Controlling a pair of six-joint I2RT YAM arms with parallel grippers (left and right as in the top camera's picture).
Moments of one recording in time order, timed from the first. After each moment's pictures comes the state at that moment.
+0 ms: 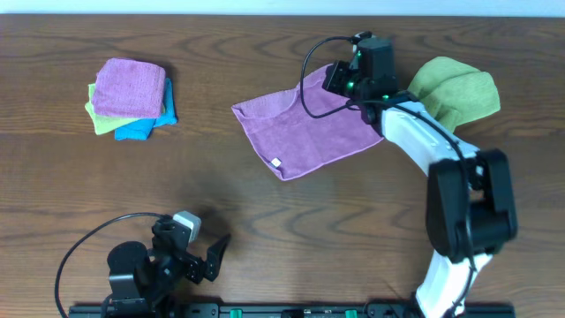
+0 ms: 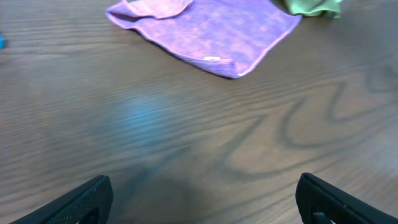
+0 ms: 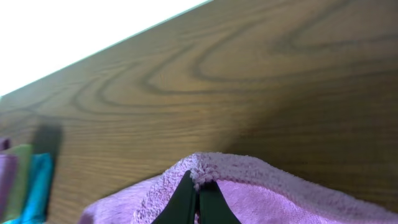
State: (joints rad) left arm 0.04 0.01 0.20 -0.79 0.59 0.12; right arm 0.25 2.03 1.33 0.04 -0.20 0.60
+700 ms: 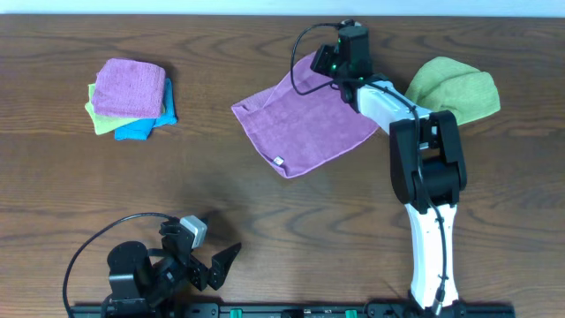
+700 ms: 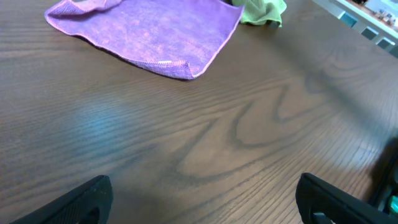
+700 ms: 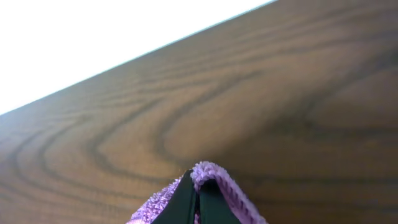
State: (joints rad) left arm 0.04 0.01 0.20 -0.78 0.76 0.09; right arm 0.25 2.41 1.72 0.12 -0.11 0.60
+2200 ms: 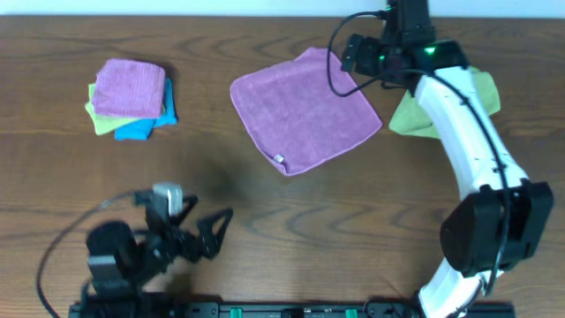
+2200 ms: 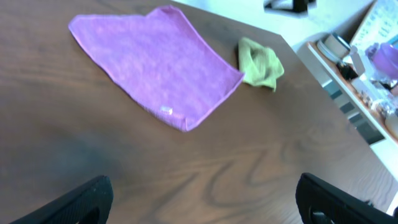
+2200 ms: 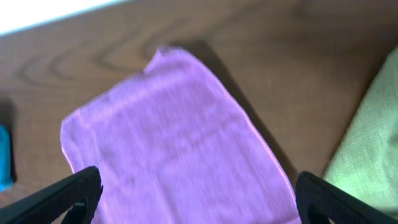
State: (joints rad) left arm 0.04 0.39 0.49 -0.61 0.70 -0.26; right arm 0.17 1.90 1.75 -0.81 -0.10 0.41
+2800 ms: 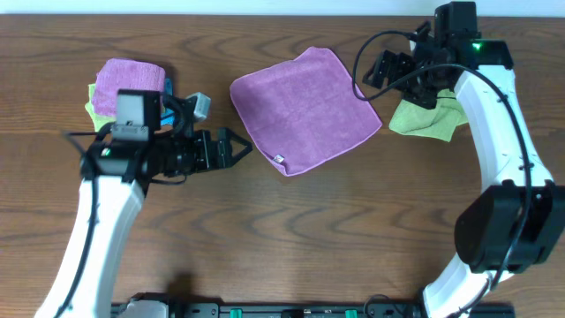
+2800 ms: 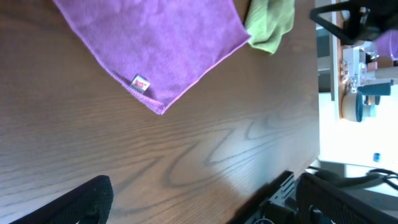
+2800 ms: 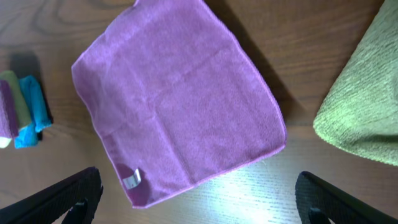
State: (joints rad) left arm -0.08 1.34 1.09 -0.83 0.77 -0.29; right arm 0.01 1.90 1.75 -1.03 -0.39 0.32
